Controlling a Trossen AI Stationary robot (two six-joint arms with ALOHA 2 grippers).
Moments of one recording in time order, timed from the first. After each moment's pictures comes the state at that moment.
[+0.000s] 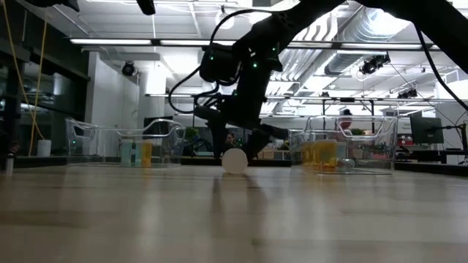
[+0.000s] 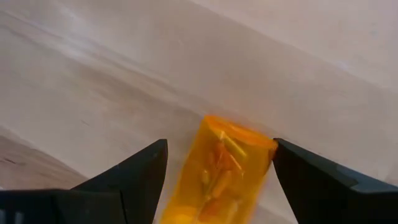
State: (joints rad) left arm 0.44 0.80 0.62 0.52 0.31 -0.30; right arm -0.18 2.19 1.65 -0.69 0.09 0.92
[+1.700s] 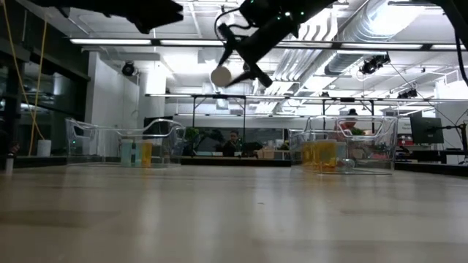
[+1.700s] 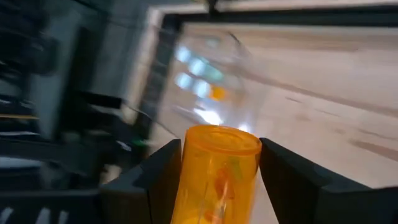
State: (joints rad) left arm 0.38 0.83 0.62 0.18 0.07 0.16; right arm -0.41 1.88 1.65 -0.45 -0.14 0.95
